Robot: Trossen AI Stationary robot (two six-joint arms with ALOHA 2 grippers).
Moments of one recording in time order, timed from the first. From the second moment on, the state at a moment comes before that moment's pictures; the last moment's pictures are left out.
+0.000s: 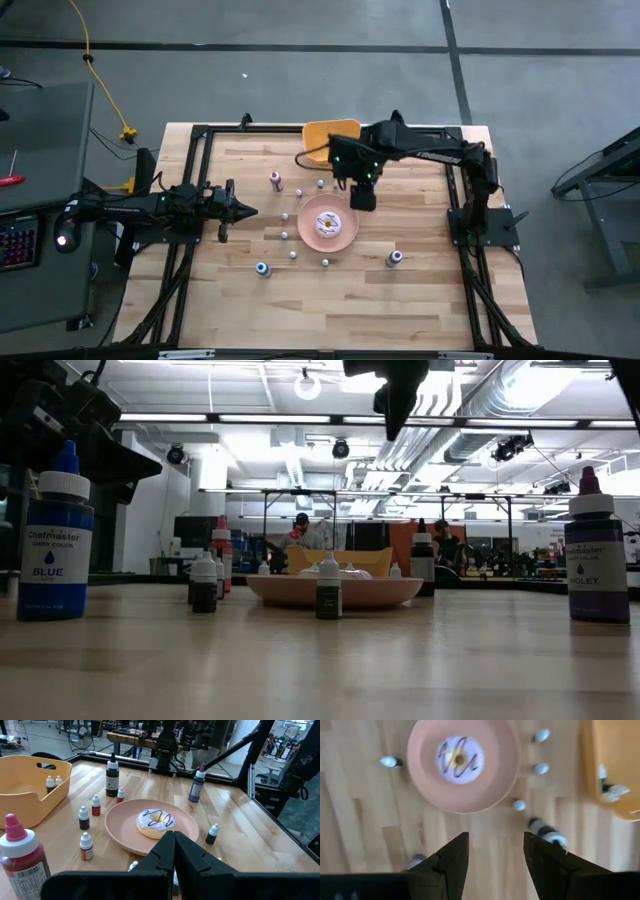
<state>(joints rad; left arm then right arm) -0.01 0.14 0.02 0.00 -0.01 -0.16 -0.13 1.87 2.00 -1.50 -0.04 0.00</state>
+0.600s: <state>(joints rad) -0.01 0.14 0.02 0.00 -0.01 -0.16 0.14 1.74 1.59 -1.07 -0.18 0.05</state>
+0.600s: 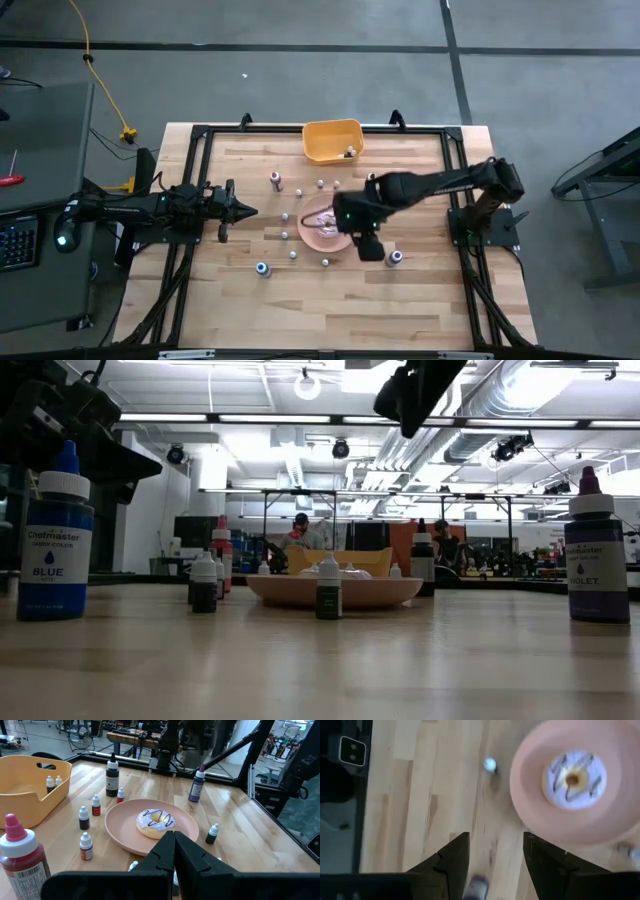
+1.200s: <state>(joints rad) -0.01 0.14 0.02 0.00 -0.01 -0.16 0.31 1.90 1.57 -0.85 -0.16 -0.01</state>
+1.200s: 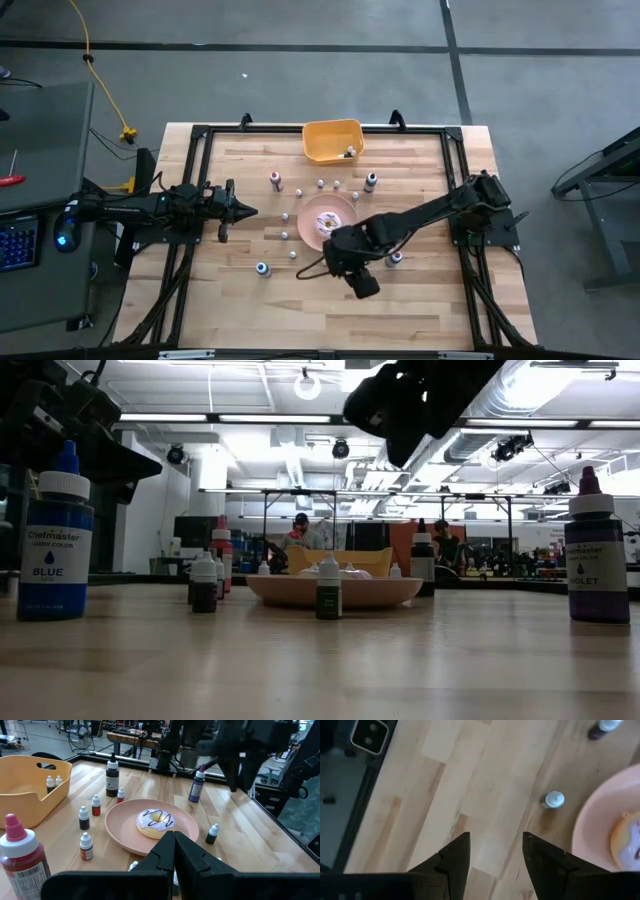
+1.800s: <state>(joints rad) -0.01 0.14 0.02 0.00 -0.01 -0.16 0.28 2.21 2.00 -1.09 -0.01 -0.08</state>
